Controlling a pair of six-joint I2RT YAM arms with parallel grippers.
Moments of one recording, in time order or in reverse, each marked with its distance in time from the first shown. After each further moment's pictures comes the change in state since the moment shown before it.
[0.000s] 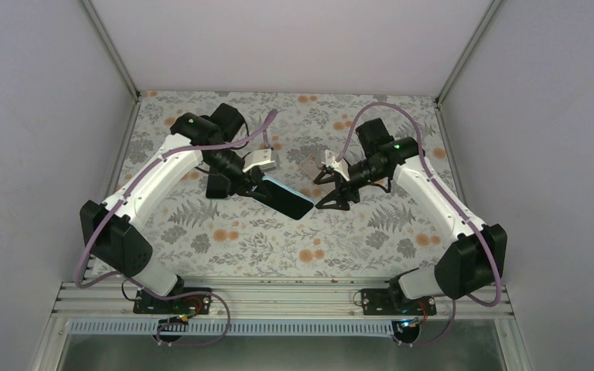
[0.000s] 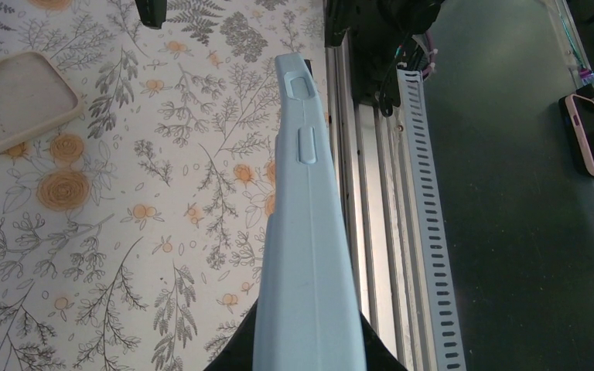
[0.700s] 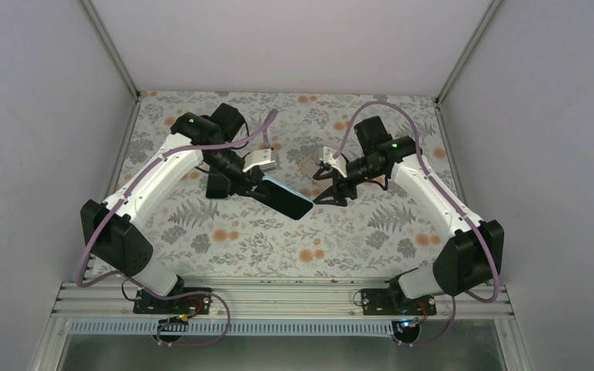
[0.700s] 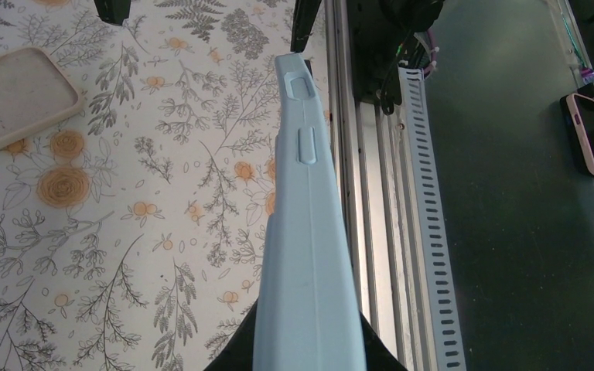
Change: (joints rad) left arm 0.001 0.007 0.001 -0.002 -0.003 0.000; right arm 0.006 0.023 0.000 0.071 0.031 0.042
